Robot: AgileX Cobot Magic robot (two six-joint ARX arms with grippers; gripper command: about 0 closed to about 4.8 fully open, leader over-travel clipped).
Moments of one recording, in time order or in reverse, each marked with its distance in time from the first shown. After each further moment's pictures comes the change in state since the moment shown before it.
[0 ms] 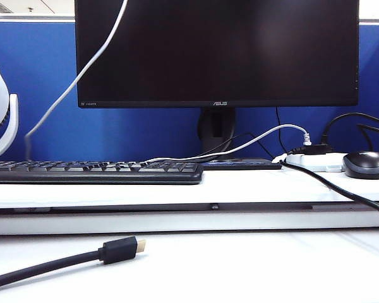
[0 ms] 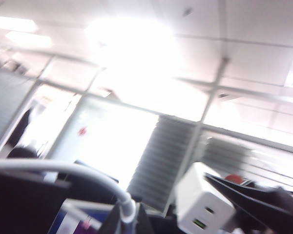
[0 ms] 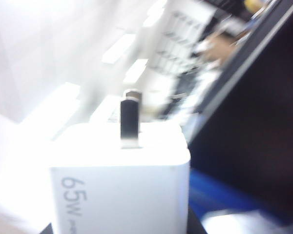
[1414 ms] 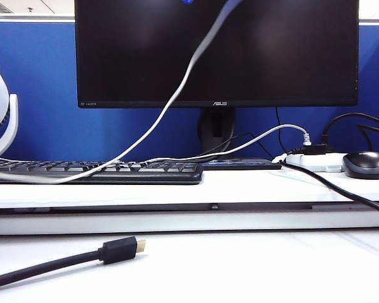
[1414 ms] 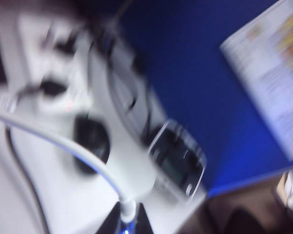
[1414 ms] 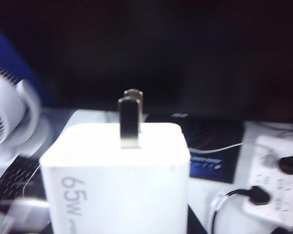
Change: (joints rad) left arm -0.013 0.174 0.000 -0.872 0.045 -0.248; right arm 0.000 0.138 -0.001 -0.505 0.080 -0.837
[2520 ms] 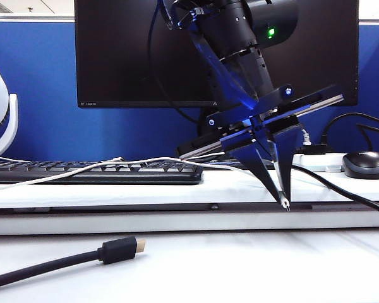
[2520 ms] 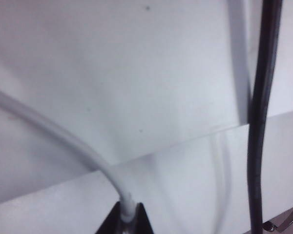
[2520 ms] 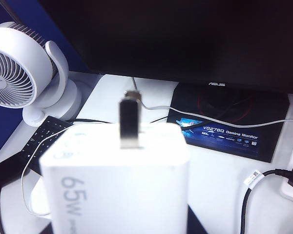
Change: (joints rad) left arm -0.043 0.401 -0.001 -0.409 0.051 -0.148; right arm 0.000 0.045 0.000 -0.060 -0.174 -0.005
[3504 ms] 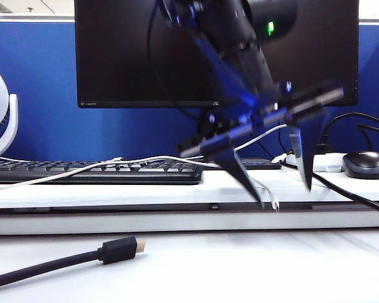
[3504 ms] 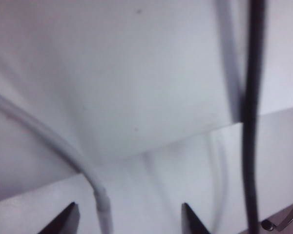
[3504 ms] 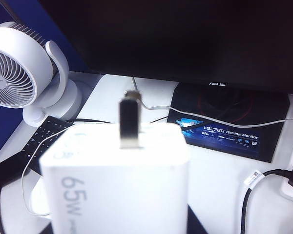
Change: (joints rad) left arm 0.000 -0.003 0.000 0.002 0.003 0.003; right arm 0.000 0.000 0.000 0.000 0.000 0.000
